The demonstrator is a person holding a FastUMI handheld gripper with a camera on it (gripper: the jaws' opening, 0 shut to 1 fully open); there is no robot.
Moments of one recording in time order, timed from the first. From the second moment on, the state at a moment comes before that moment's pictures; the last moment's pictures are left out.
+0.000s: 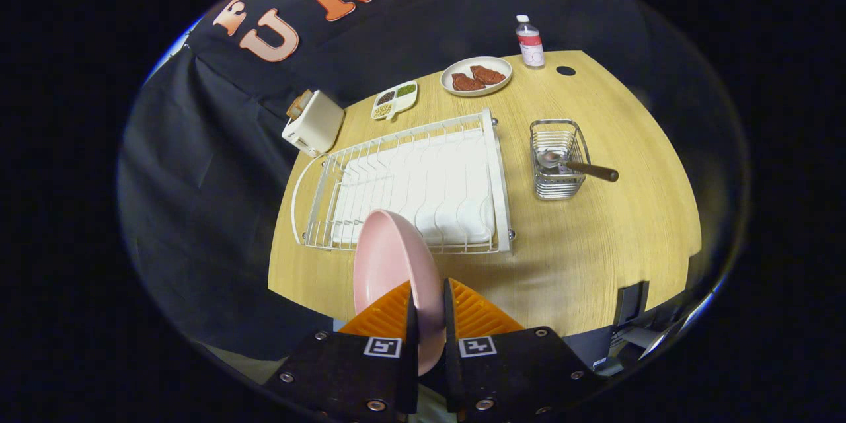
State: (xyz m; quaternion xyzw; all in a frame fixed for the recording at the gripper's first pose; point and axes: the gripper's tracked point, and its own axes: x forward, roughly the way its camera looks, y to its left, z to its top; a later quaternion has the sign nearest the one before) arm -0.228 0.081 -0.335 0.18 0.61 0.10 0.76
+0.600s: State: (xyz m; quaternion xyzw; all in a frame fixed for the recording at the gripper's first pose) arm -0.282 0.068 -0.426 0.18 0.65 0.09 0.73
